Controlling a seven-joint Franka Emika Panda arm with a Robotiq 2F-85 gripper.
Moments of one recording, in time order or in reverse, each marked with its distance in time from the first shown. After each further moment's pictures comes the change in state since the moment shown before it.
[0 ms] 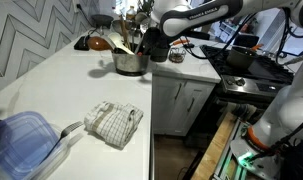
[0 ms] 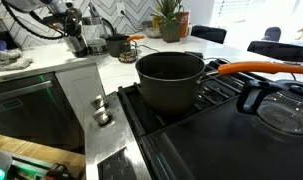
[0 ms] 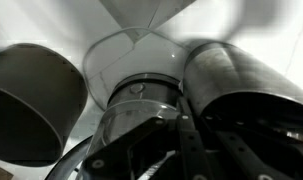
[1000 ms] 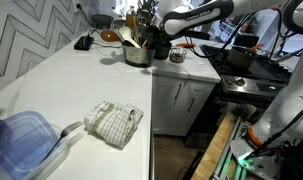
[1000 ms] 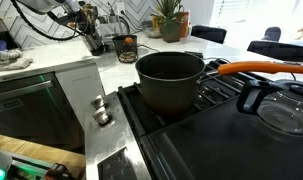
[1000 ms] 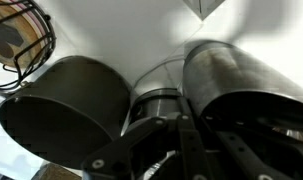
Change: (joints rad) arm -0.024 0.065 -0.101 0.081 -0.060 0.007 0.134
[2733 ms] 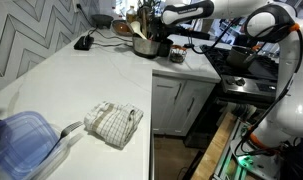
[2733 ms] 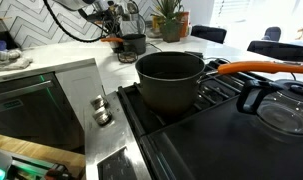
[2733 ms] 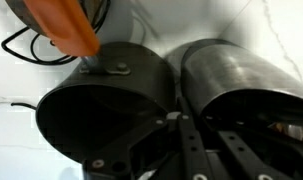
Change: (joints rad) arm -0.147 0.262 -0.066 0.380 0.187 -0.096 -0.118
